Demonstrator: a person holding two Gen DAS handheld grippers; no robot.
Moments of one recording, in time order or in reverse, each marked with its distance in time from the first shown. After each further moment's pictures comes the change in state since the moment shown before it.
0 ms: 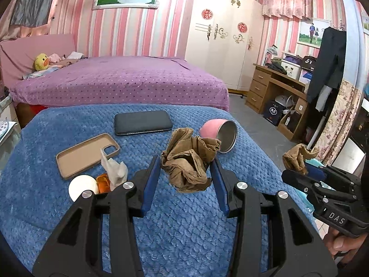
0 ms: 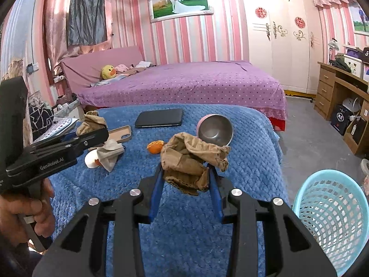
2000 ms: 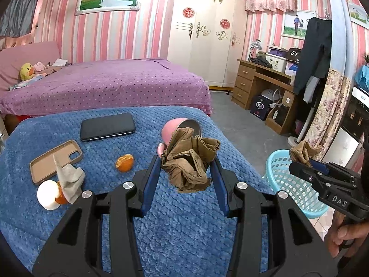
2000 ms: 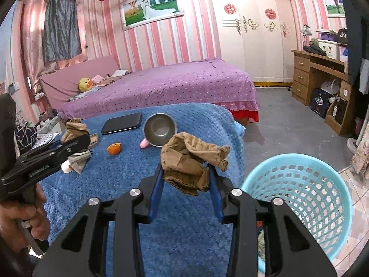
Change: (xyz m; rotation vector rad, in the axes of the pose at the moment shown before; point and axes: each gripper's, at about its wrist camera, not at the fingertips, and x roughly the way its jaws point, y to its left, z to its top) left arm 0.021 -0.063 -0.002 0.066 0.000 -0.073; right arm -0.031 -0.081 -0.016 0.126 -0.018 -0.123
